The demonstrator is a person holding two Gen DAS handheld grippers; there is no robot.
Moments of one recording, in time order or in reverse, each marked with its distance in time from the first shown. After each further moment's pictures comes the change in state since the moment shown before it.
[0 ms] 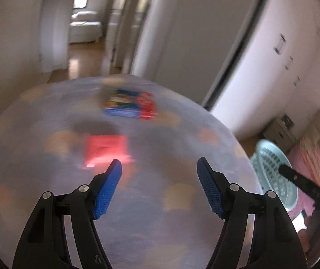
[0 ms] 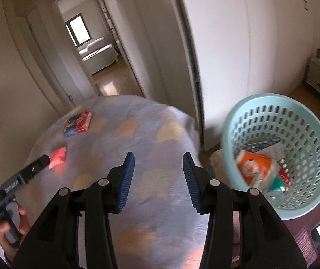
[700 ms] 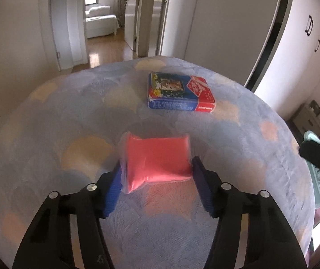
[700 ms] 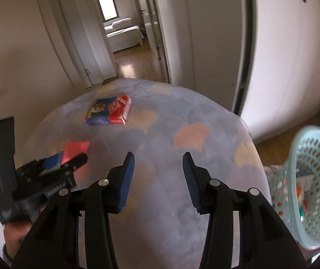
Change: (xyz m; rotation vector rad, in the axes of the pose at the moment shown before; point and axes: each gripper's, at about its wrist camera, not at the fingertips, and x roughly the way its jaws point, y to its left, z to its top) left arm 0.052 0.040 0.007 0.066 0.072 0.182; right arm 0.075 0.110 0.022 -0.220 0.068 0.052
